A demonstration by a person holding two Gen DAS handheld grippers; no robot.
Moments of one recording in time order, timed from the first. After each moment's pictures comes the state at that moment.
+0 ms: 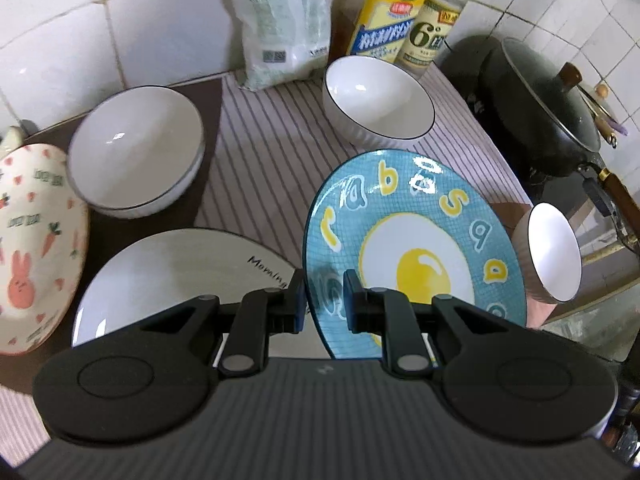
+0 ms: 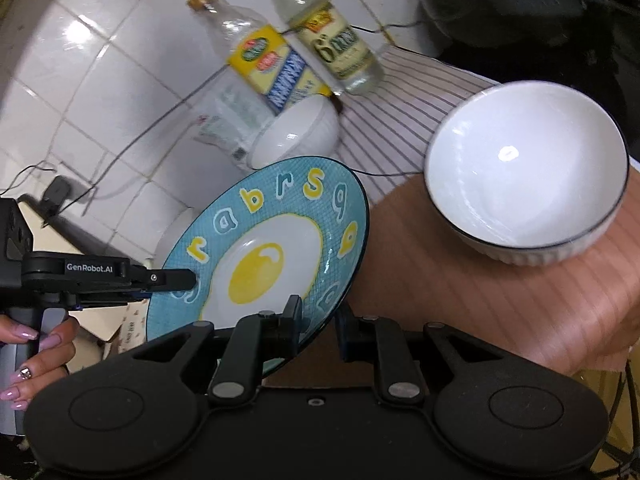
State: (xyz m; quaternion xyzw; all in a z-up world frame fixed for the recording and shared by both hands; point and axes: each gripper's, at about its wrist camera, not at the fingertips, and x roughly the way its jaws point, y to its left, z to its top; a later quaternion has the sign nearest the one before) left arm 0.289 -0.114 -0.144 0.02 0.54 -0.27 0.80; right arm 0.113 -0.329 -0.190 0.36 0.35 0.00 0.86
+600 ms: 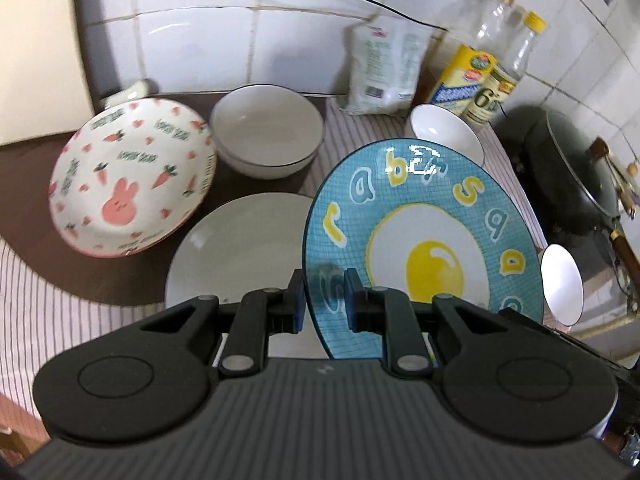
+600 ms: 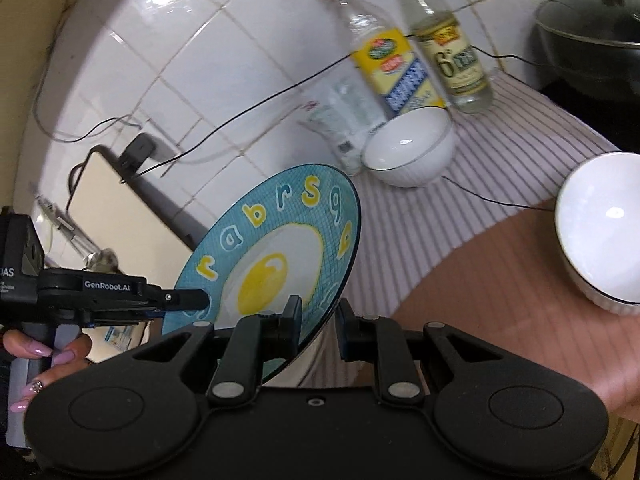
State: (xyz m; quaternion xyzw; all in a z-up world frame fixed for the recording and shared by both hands) left arm 0.235 -0.029 -0.111 -0.06 0.51 -0.16 0.84; right arm 0.126 -0.291 -0.148 0.31 0.33 0.11 0.88
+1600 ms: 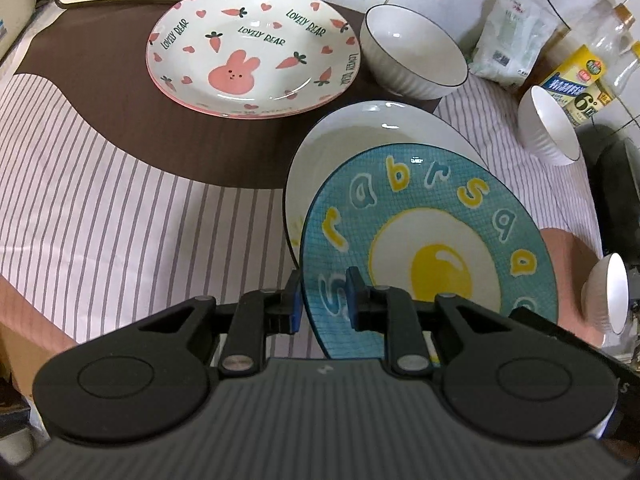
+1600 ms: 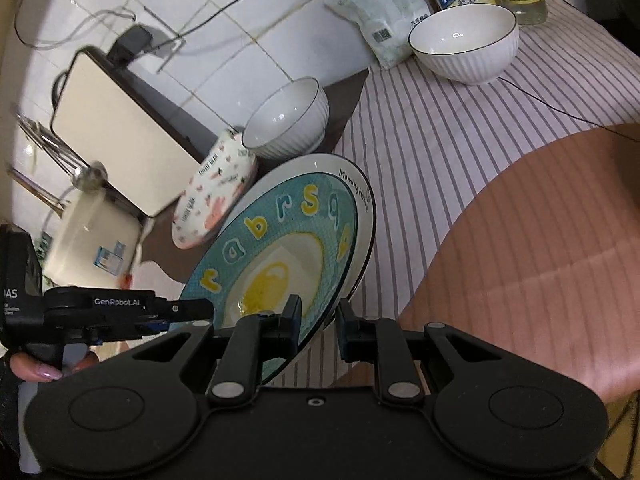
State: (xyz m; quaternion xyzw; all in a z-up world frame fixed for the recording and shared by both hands) left arm 0.217 0.044 -0.174 -0.14 0.57 -0.06 0.81; right arm 0.152 -0.226 -0.176 0.27 0.46 0.15 0.83
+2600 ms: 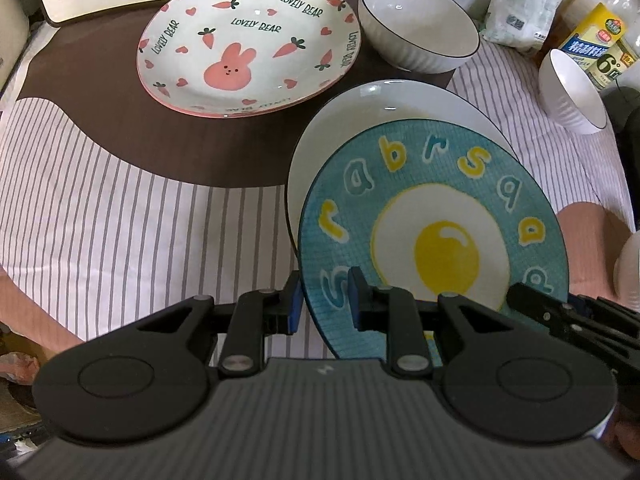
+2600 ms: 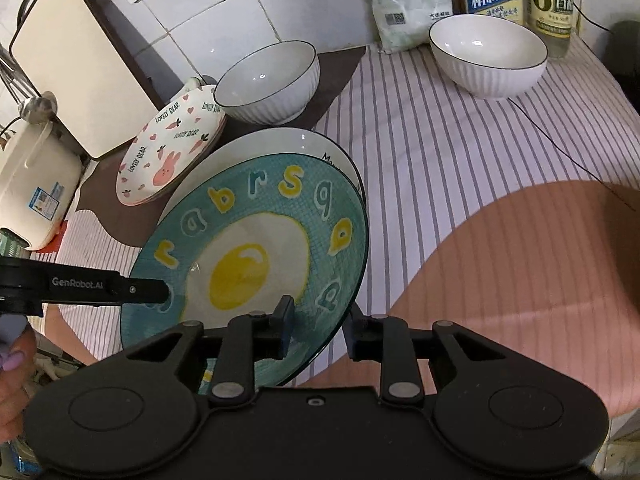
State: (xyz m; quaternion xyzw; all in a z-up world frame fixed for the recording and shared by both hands) left arm 0.236 0.023 -0.171 -0.07 0.61 -0.04 0.79; right arm 0.185 -0.191 -0.177 0.14 0.51 0.11 0.84
